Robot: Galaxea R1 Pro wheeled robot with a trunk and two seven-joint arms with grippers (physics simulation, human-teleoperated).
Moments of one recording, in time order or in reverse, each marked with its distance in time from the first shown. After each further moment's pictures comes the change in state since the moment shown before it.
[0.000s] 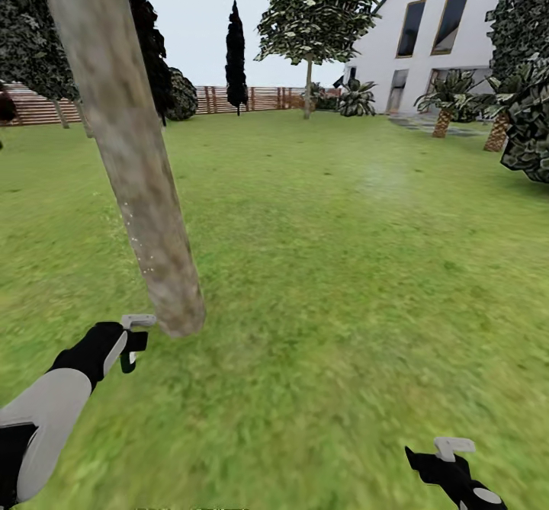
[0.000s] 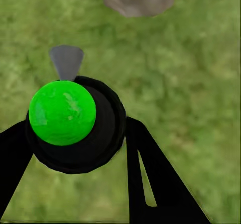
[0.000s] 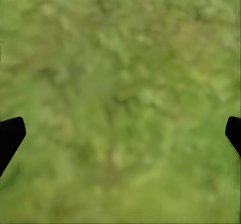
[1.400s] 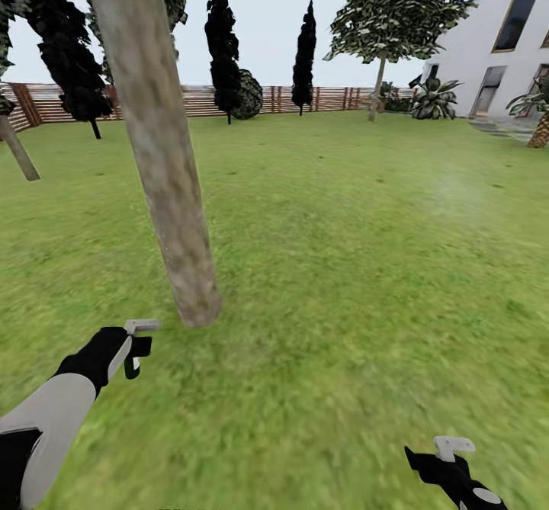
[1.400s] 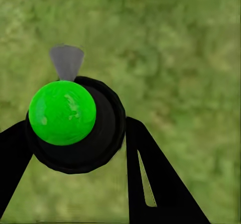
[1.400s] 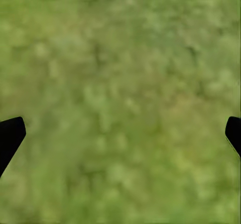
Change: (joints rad) left arm 0.021 -0.019 0.003 0.001 0.008 -0.001 0.009; right arm 0.000 0.001 0.000 0.000 0.000 0.000 0.001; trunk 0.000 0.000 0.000
